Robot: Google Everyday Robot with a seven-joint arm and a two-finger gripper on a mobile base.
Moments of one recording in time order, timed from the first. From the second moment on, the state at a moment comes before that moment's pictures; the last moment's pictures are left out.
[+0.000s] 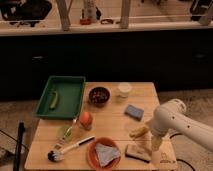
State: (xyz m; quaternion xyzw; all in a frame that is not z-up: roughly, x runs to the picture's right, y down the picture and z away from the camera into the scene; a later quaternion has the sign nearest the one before) arm 0.254 0.265 0.763 -0.33 -0.04 0.00 0.94
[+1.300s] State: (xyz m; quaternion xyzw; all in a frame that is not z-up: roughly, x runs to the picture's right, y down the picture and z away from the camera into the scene) arm 0.244 0.259 0.808 -0.32 -0.10 -0.11 0.93
